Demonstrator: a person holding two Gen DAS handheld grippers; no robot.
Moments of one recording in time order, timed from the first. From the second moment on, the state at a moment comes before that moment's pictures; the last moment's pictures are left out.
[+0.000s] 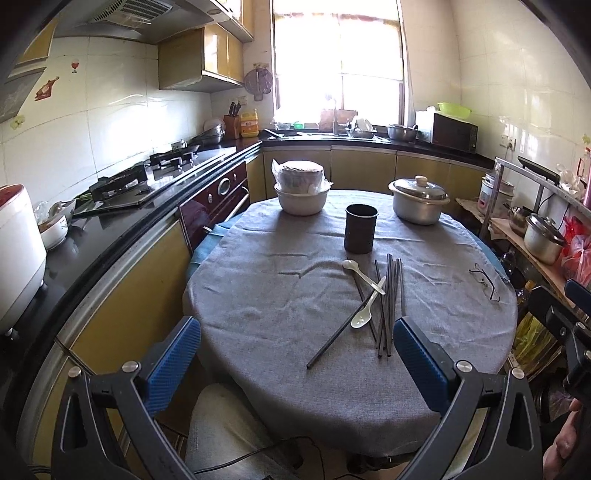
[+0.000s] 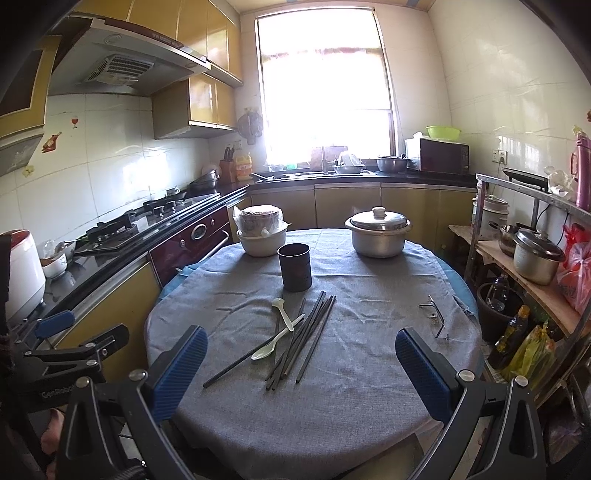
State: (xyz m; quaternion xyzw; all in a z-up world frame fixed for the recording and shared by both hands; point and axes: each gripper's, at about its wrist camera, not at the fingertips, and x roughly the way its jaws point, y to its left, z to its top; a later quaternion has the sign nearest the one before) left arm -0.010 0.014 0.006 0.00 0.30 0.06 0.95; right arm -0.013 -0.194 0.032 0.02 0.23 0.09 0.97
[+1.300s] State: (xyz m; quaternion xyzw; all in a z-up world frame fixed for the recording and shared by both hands) left arm 0.104 0.012 -0.030 -0.01 0.36 0.06 0.93; right arm 0.102 -0.209 -0.021 0.05 0.32 0.11 0.94
